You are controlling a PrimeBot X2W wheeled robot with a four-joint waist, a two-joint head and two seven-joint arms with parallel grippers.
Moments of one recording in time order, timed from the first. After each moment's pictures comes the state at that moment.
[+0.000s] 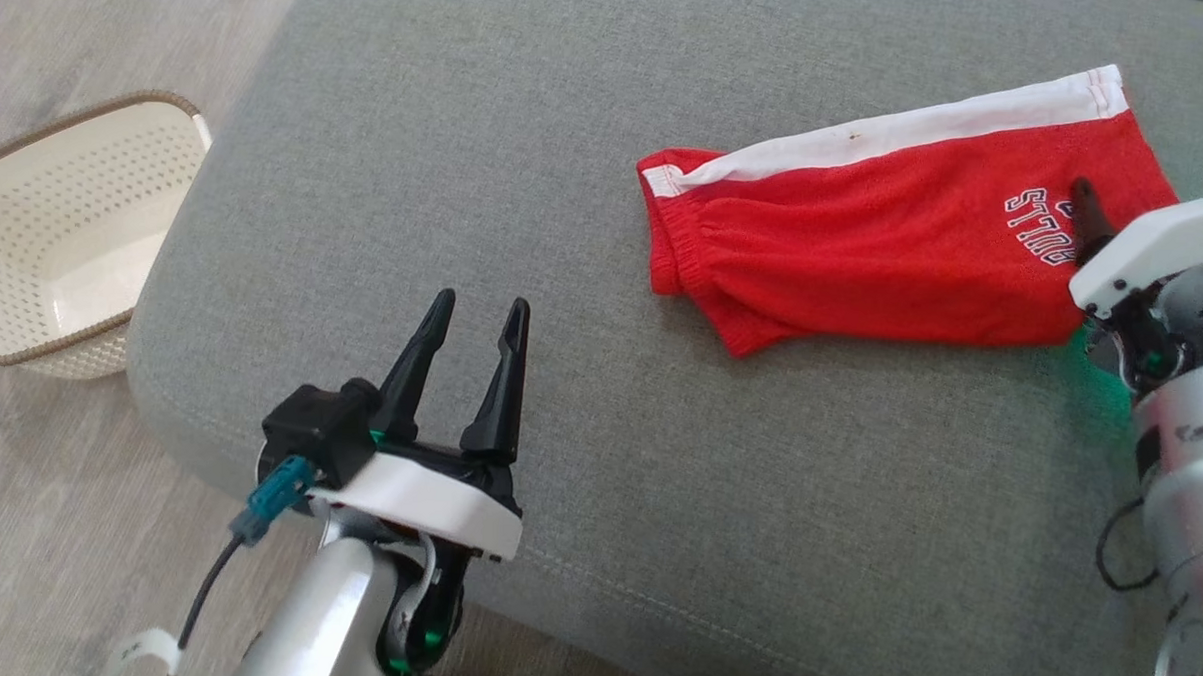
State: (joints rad) left arm -0.19 0.04 -0.41 0.15 -0.39 0.02 -0.25; right arm -0.85 -0.21 -0.20 1.12 0.34 0.13 0.19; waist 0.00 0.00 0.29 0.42
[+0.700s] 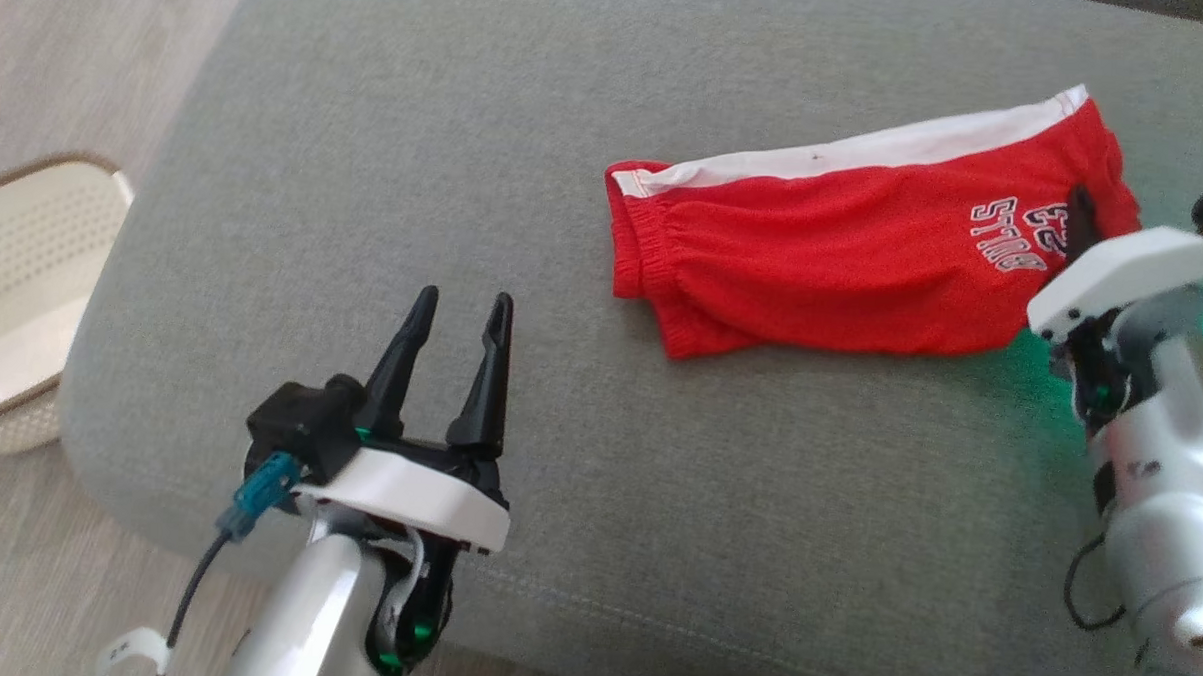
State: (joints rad) left arm -0.19 0.04 -0.39 0.16 -0.39 0.03 -0.25; right arm -0.80 -0.19 -0.09 1.09 0.38 0.13 -0.01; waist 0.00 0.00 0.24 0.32
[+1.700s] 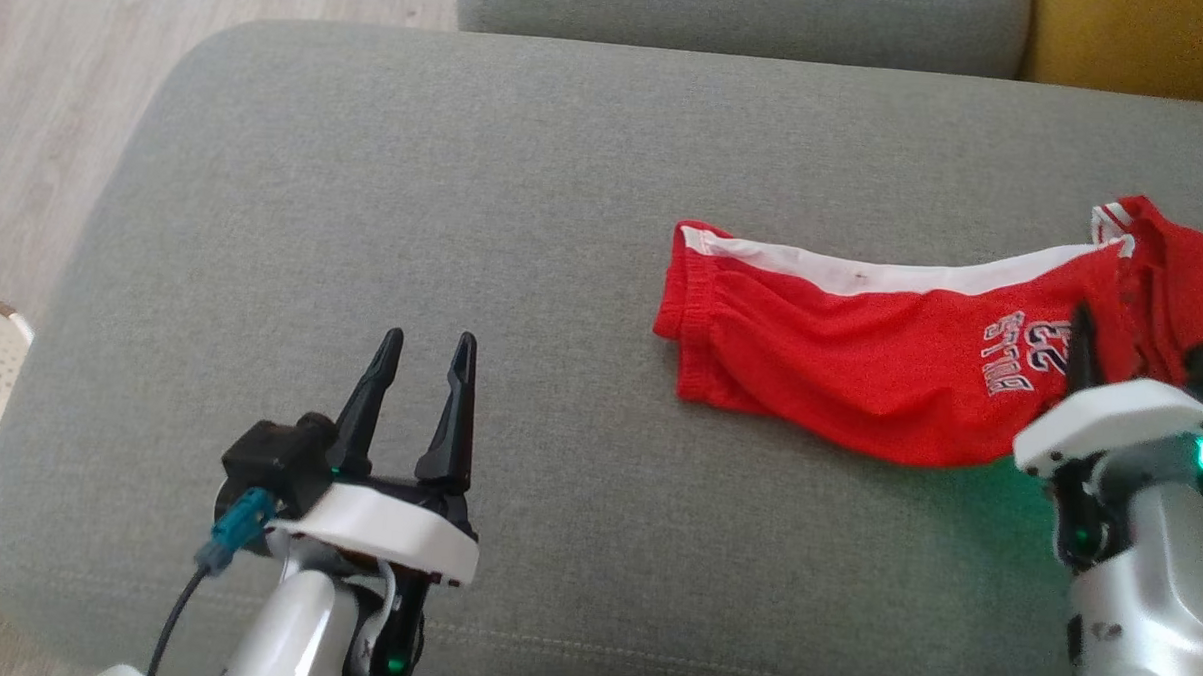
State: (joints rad) left arm -0.12 0.04 -0.32 0.18 -0.35 0.00 -0.25; right arm -0.41 -0.08 -0.23 0.67 0.23 0.13 -0.03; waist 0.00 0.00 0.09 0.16
